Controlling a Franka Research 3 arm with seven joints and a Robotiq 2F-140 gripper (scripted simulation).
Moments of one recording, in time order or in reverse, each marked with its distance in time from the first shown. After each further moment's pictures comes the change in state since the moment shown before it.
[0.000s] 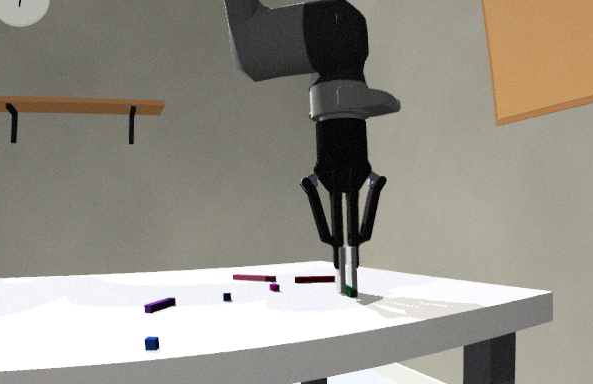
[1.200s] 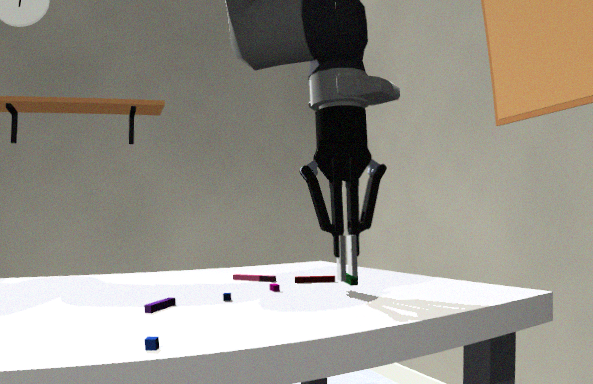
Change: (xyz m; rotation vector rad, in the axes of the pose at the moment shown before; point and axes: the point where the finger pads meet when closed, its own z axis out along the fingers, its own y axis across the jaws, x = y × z) arm 0.002 0.000 -0.017 0.003 0.001 0.003
